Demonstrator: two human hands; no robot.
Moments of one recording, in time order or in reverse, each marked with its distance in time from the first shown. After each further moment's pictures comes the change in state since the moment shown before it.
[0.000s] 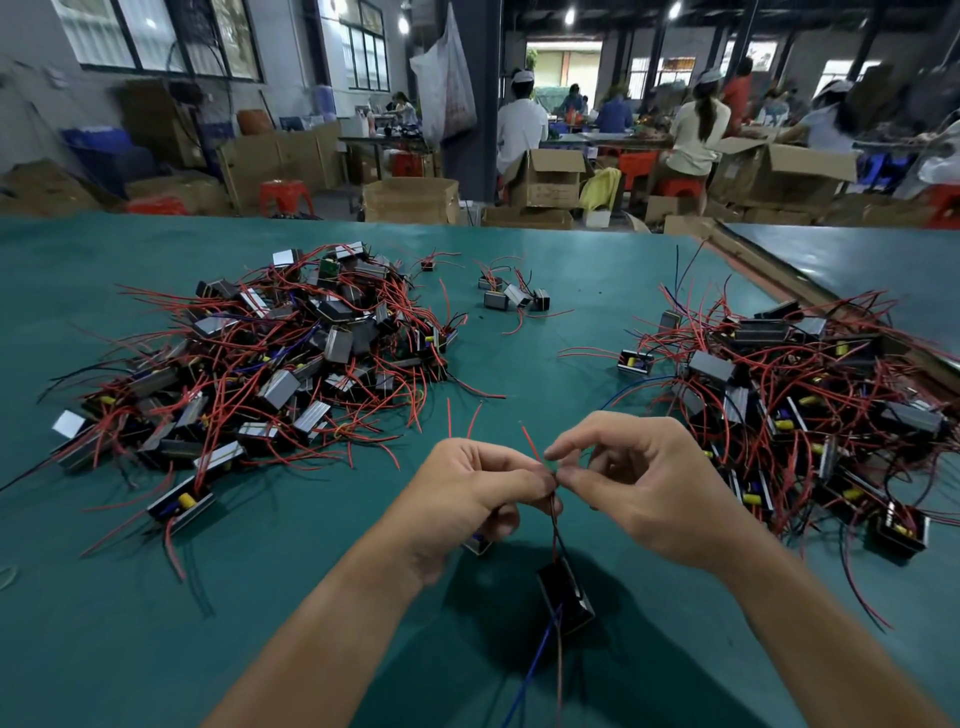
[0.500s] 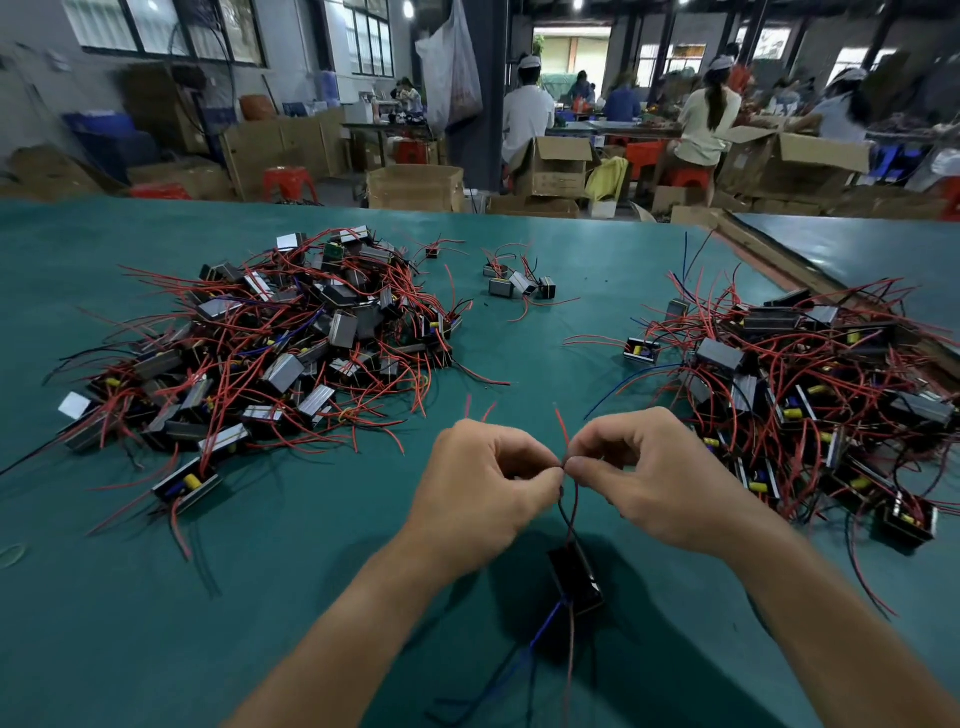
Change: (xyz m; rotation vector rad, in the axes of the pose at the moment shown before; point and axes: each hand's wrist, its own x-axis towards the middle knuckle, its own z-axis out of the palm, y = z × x) left_hand 0.002 -0.016 0.009 0.451 0.207 0.357; right_hand 0.003 0.003 -0.002 -0.232 -0.095 0.156
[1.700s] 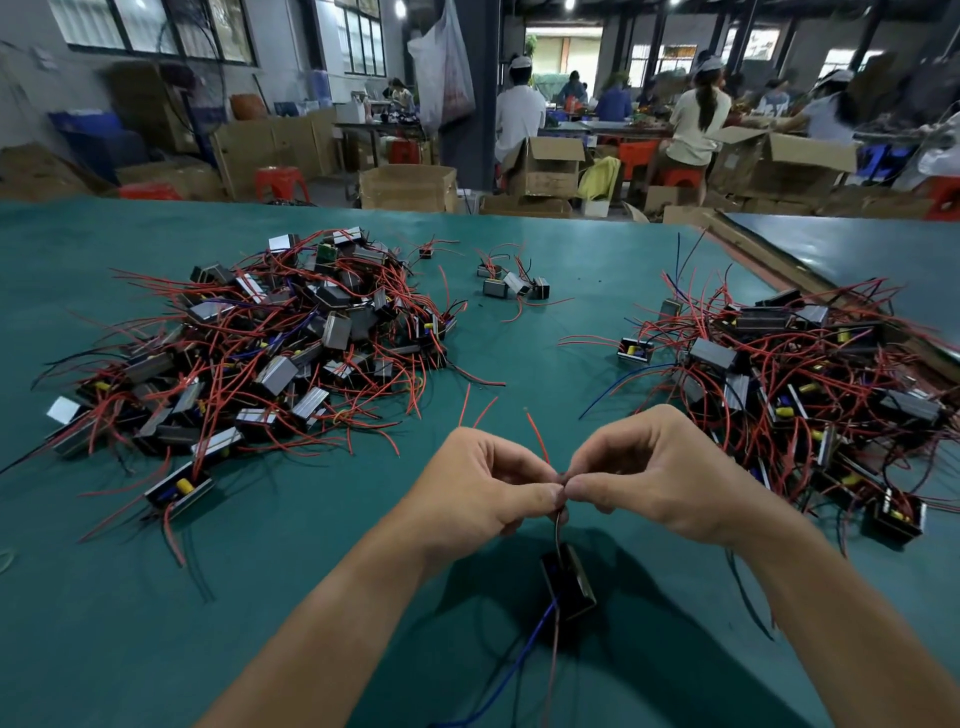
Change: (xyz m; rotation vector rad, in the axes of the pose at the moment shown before) left_hand 0.002 0.004 -0.010 -0.289 -0.262 -0.231; right_hand -0.001 0.010 -0.009 0.303 -0.152 -0.051
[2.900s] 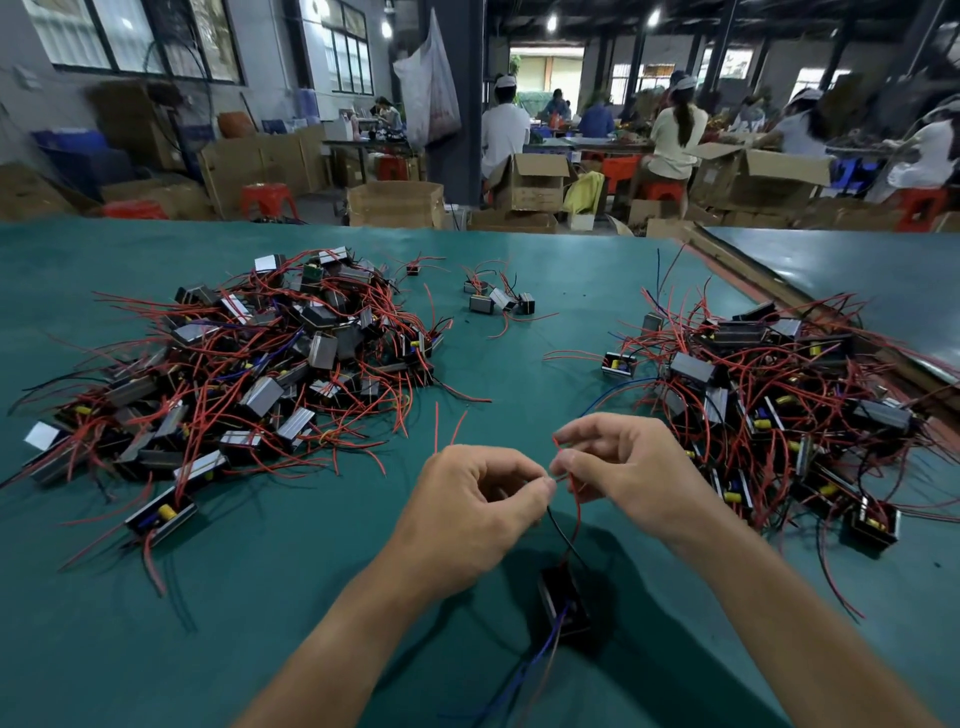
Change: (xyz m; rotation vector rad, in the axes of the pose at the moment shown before) left_hand 0.002 -0.006 0.010 0.211 0.184 0.245; right_hand 0.012 0.009 0.010 0.160 0.330 0.194
